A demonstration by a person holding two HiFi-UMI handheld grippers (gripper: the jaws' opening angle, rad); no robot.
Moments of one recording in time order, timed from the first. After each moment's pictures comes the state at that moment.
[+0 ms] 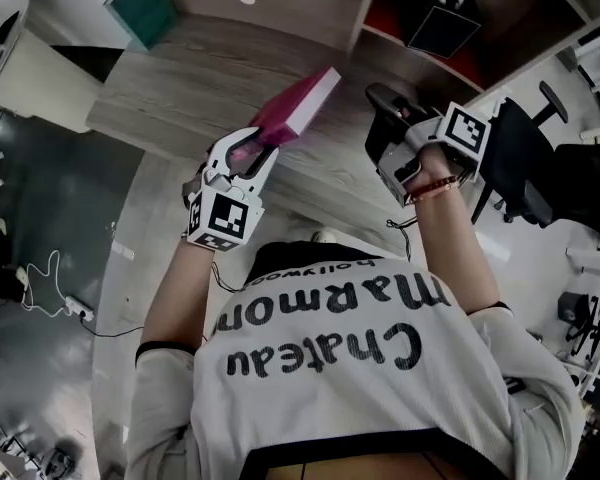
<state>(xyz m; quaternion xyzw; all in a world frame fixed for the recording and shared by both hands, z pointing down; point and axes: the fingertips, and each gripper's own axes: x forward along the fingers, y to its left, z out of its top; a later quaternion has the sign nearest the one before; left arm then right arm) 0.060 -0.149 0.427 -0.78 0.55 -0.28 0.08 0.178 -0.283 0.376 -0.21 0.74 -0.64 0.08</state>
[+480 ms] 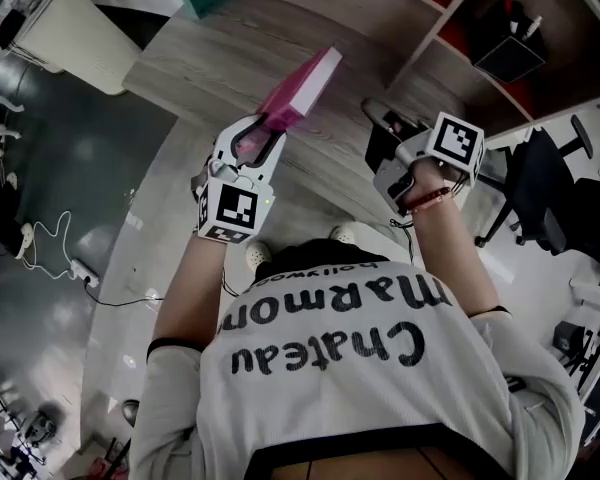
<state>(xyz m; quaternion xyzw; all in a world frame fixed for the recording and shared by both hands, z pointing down) -0.020 -0.108 0.419 -0.72 0.64 -0.26 0.05 0.084 -0.220 0.409 -0.16 0.78 -0.60 -0.02</state>
